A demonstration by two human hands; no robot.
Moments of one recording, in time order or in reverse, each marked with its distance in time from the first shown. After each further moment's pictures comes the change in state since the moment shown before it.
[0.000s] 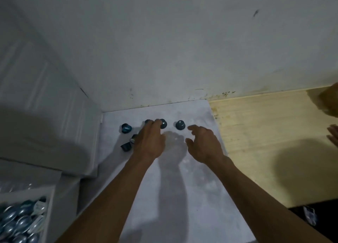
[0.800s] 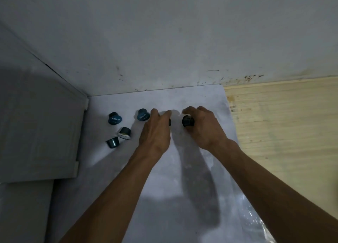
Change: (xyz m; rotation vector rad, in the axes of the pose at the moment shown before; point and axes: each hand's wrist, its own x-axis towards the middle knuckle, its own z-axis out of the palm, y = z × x) left_hand 0.053 0.000 0.062 0.015 -0.081 -0.028; right_hand 0.091 0.035 0.037 0.038 -0.068 -0.277
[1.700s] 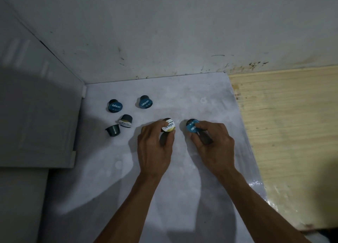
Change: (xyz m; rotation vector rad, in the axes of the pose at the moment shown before) left_hand -0.059 -0.039 0.068 -0.422 0.630 0.209; right_hand -0.078 0.026 0.067 0.143 0.616 -0.100
